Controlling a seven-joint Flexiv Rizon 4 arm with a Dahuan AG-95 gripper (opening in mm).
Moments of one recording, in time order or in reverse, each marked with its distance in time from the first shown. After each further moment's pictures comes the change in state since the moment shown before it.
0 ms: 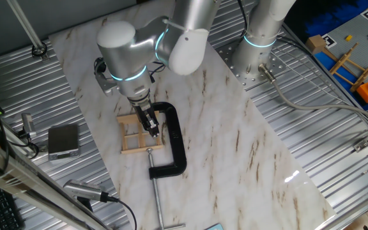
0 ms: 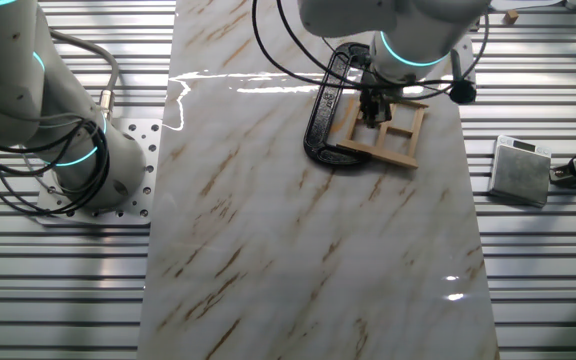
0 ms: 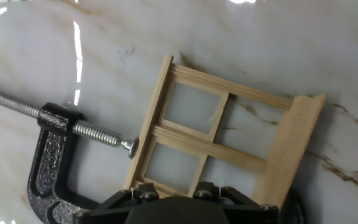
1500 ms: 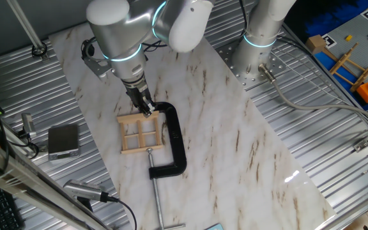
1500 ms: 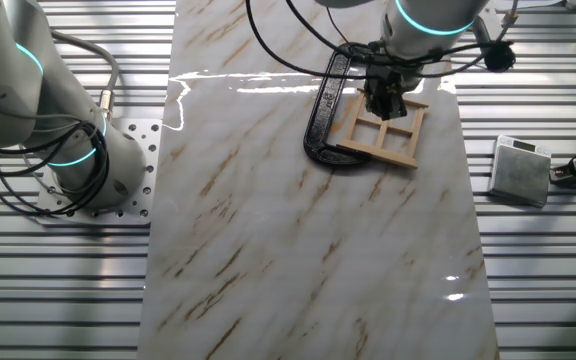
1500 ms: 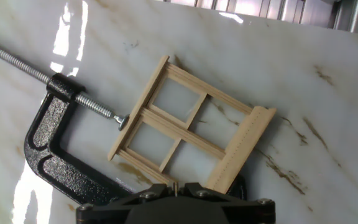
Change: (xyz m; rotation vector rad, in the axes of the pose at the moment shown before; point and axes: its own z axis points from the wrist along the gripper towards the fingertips) arm 0.006 -0.022 -0.064 0.088 0.025 -0.205
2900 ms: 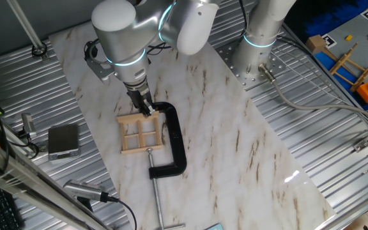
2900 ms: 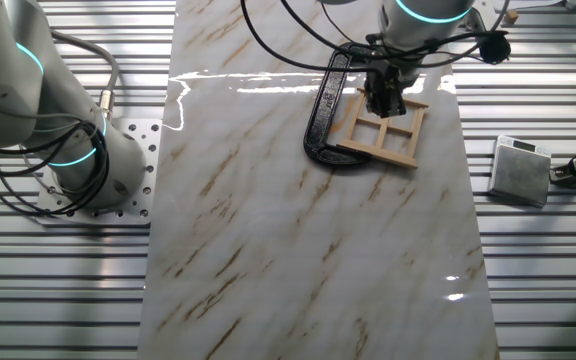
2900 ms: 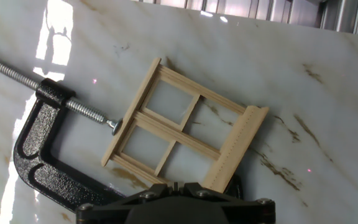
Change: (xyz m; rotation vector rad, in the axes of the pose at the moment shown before) arm 0.000 0.000 0.000 0.048 -0.007 0.051
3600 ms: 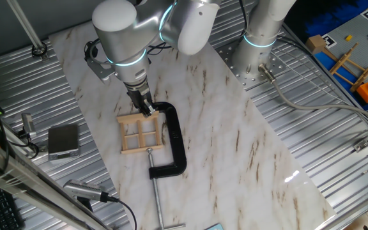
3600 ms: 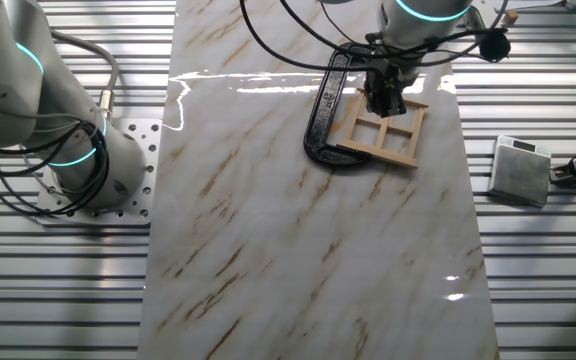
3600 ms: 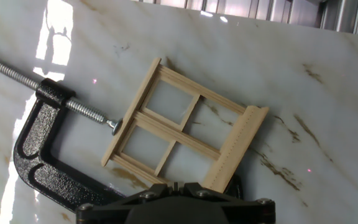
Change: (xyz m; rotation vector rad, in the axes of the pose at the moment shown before) arm 0.000 0.000 0.000 0.001 0.000 -0.009
